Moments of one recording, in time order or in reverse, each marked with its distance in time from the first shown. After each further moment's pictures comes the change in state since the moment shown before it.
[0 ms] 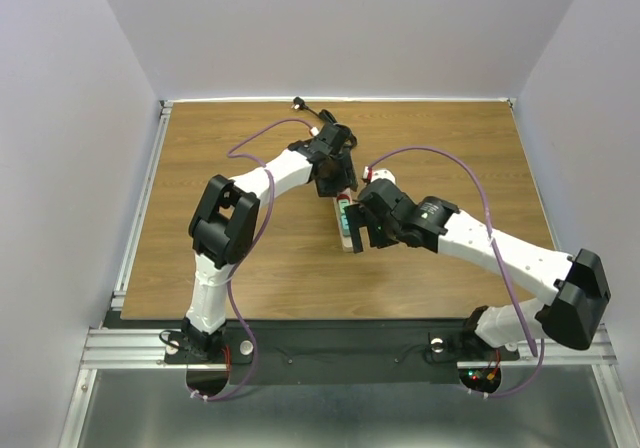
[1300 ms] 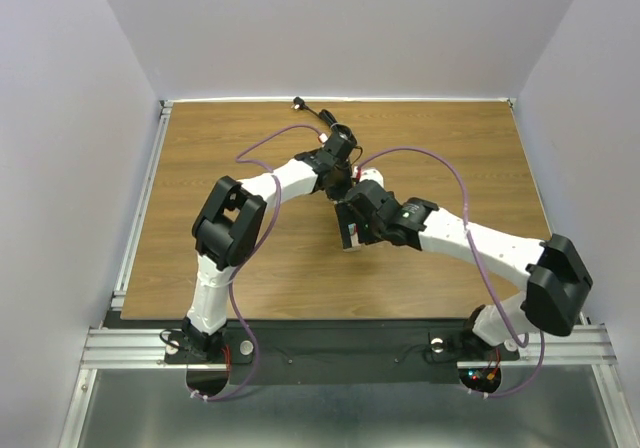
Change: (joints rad) left arm -0.036 0.011 -0.077 0.119 -0.004 0.029; right arm 0.000 0.073 -0.028 0.140 0.029 0.007
